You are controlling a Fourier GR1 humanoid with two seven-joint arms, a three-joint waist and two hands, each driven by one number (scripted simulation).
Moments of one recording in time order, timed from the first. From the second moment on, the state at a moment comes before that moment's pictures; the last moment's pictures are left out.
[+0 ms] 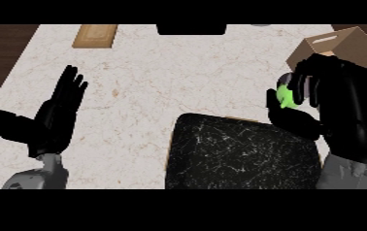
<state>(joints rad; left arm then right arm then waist) -0.09 0.16 0.03 -1.67 0.16 0.16 0.21 -0.44 -0.23 0.20 -2.07 0.98 0.23 0.81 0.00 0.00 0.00</state>
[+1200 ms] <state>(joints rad) -0.11 0.15 0.04 -1.67 0.15 0.13 0.22 -0.47 -0.58 -0.14 -1.22 1.02 0.10 0.27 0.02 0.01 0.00</state>
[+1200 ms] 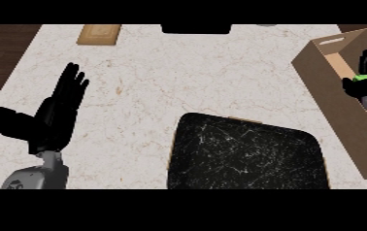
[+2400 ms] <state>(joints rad) -0.09 0.14 0.05 -1.67 0.14 0.12 0.20 -0.66 -0.51 -0.59 -0.91 0.45 -0.08 -0.16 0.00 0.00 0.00</state>
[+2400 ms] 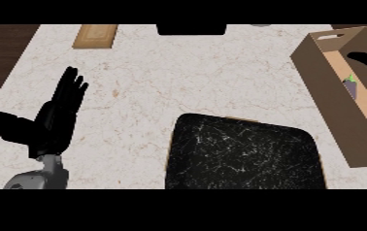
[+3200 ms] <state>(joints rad) -0.12 0.12 0.05 -1.63 0.12 0.12 0.19 -0.48 -0.65 -0.83 -0.85 0.08 0.09 -0.32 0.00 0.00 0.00</state>
